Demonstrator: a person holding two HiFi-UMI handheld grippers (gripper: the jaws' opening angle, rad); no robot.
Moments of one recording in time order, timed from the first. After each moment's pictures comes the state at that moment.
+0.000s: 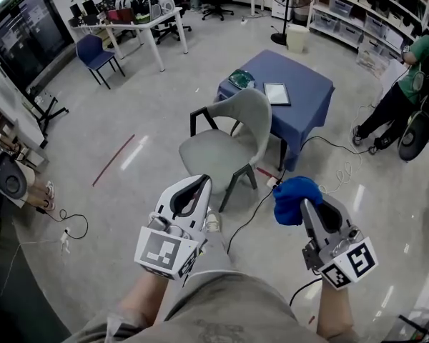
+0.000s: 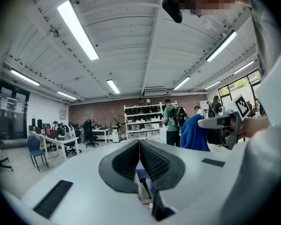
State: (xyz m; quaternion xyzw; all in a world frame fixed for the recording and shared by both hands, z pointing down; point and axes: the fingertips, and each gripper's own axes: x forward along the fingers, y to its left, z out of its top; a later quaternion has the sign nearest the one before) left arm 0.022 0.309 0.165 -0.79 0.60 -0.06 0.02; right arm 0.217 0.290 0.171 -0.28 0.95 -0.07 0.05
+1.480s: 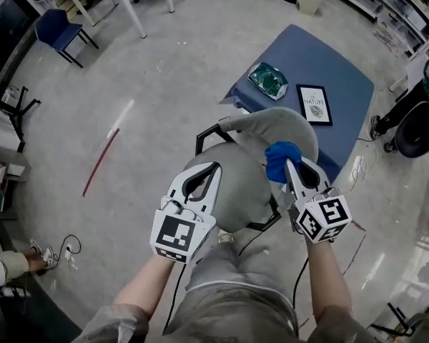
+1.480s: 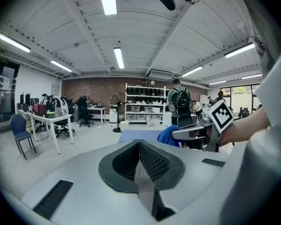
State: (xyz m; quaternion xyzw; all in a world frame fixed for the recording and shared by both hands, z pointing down) left arm -0.217 -0.066 0.320 -0.82 0.55 -0.12 -0.10; right arm -0.065 -0.131 0.365 -0.37 0.91 -0.17 -0.11
